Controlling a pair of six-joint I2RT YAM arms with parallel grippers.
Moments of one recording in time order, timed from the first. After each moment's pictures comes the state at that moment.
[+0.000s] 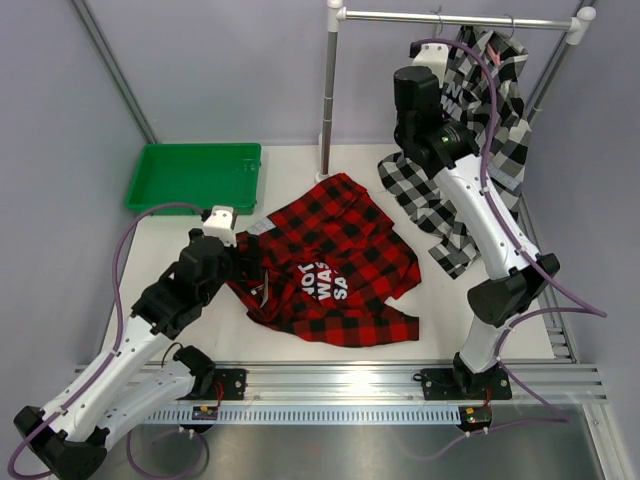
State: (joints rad) left arm -0.60 0.72 0.76 -0.55 -0.32 -0.29; right arm 0.50 1.80 2.15 -0.64 0.77 0.13
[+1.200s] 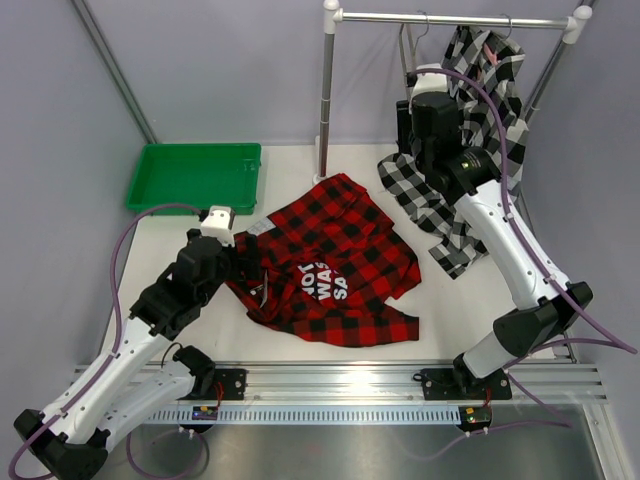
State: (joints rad) left arm -0.59 0.71 0.76 -0.55 -0.31 -0.29; right arm 0.49 1.56 1.84 -0.59 0.51 0.02
